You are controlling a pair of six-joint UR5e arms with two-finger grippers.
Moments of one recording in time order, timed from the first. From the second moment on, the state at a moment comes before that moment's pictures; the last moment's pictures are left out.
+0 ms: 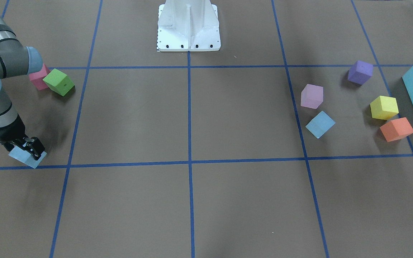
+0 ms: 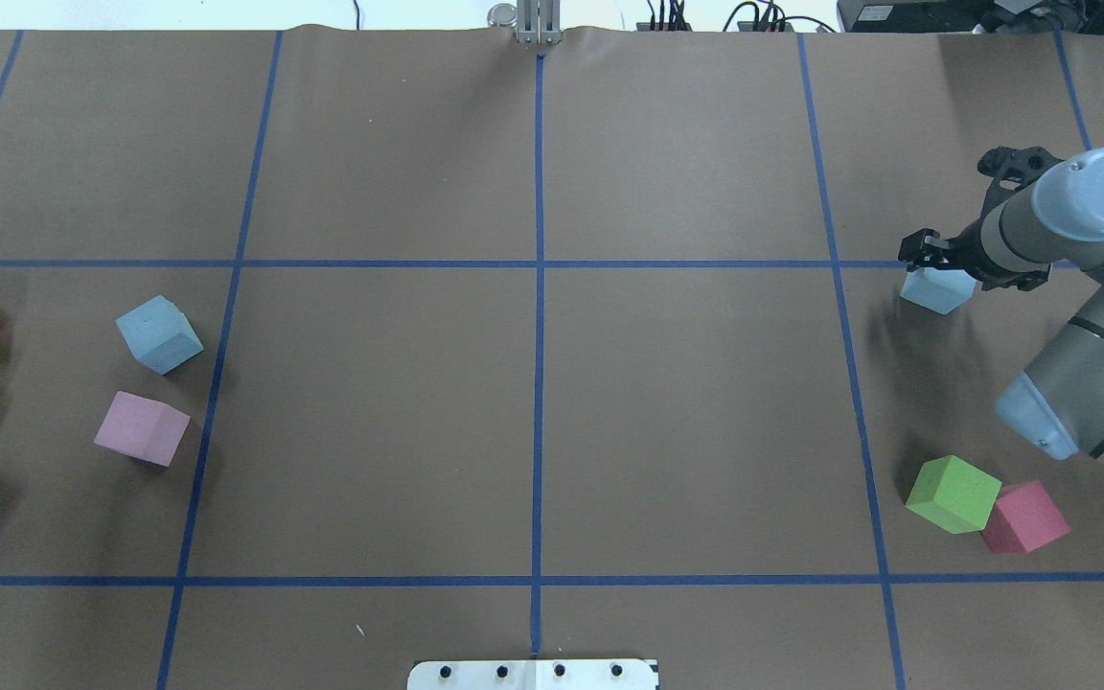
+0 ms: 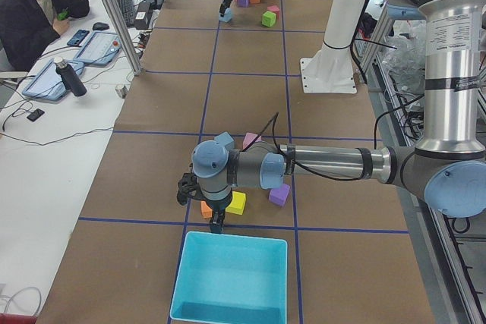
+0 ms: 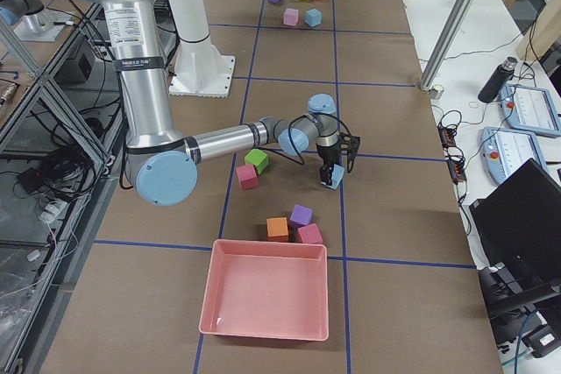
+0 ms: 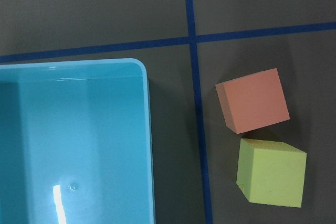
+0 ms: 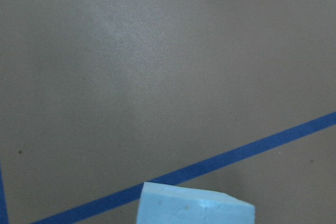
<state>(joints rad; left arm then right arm) -1.54 -1.49 -1.68 -1.57 -2.34 0.06 0.89 -1.41 1.58 -1.16 1.85 1.18</state>
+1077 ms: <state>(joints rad) -1.54 -1.49 -1.68 -1.57 -2.34 0.06 0.86 -1.39 1.67 -1.16 1.79 1.19</state>
